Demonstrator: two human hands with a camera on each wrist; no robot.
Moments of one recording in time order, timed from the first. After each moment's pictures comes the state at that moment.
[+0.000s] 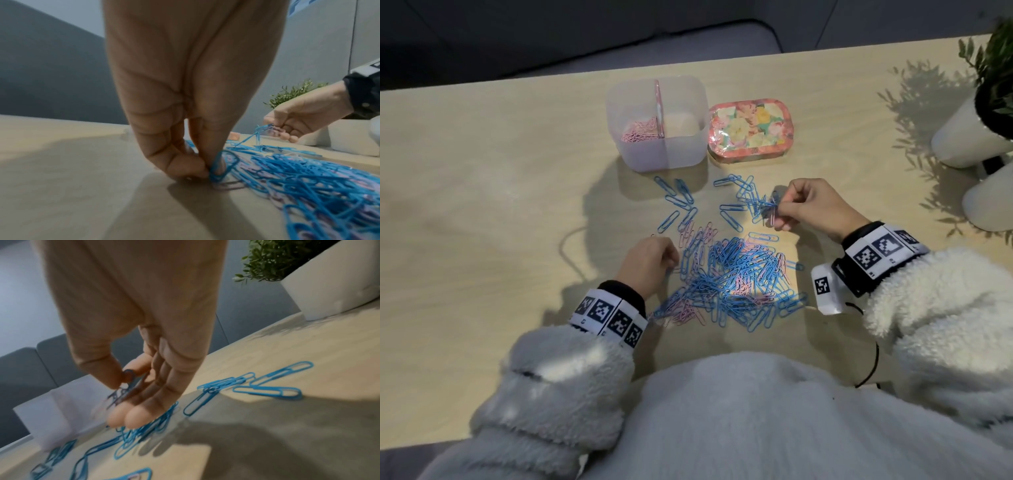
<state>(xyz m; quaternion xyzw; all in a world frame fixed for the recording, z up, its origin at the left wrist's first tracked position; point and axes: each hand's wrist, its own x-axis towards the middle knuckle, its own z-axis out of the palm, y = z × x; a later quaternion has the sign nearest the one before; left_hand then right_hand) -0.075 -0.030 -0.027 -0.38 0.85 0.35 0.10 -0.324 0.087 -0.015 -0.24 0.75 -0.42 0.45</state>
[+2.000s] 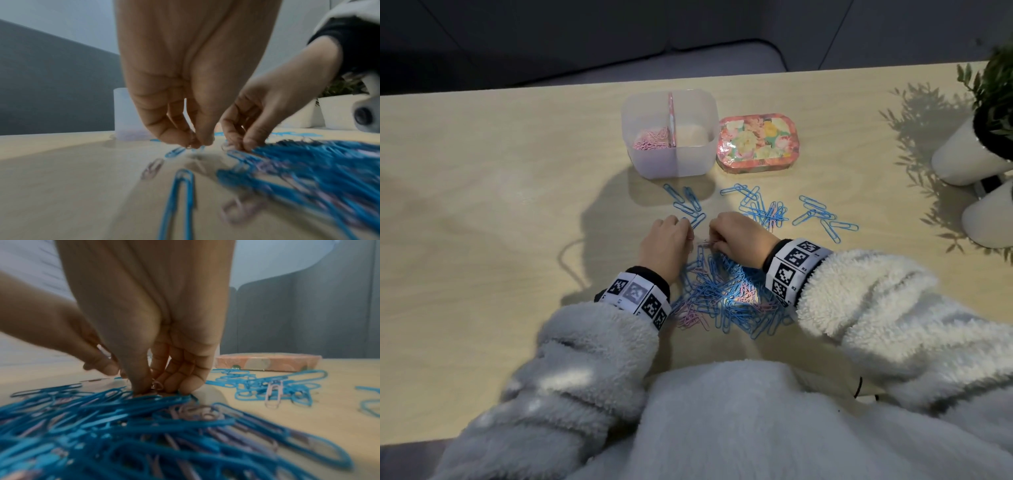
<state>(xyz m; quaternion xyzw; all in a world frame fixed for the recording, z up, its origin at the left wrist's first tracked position) -0.102 -0.036 -0.034 -0.36 0.90 0.24 0.02 -0.241 0.035 -0.024 -0.61 0.73 -0.03 0.30</state>
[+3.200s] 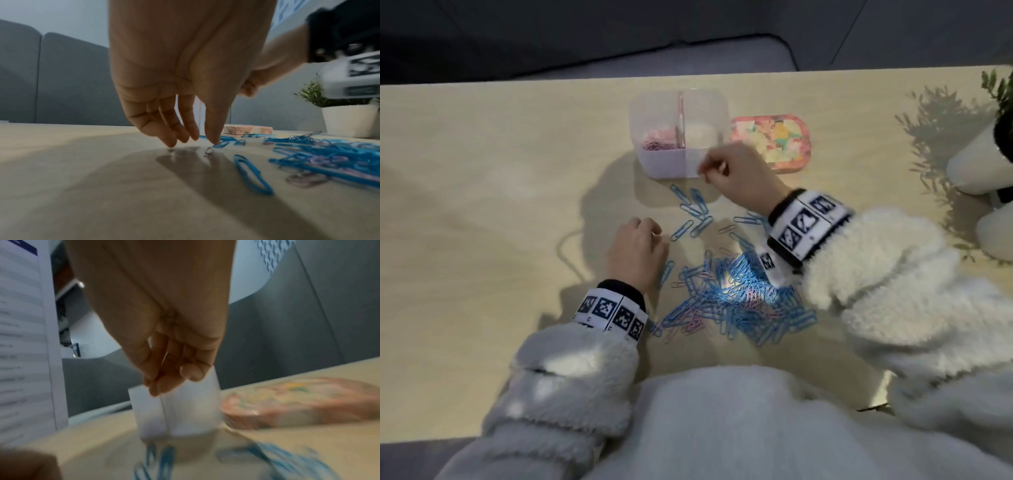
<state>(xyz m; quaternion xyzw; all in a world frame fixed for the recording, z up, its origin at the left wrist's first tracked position) -0.065 -0.053 -0.030 -0.49 0.84 0.25 -0.04 -0.264 -0.027 0.022 -0.54 0.75 -0.27 0.25</state>
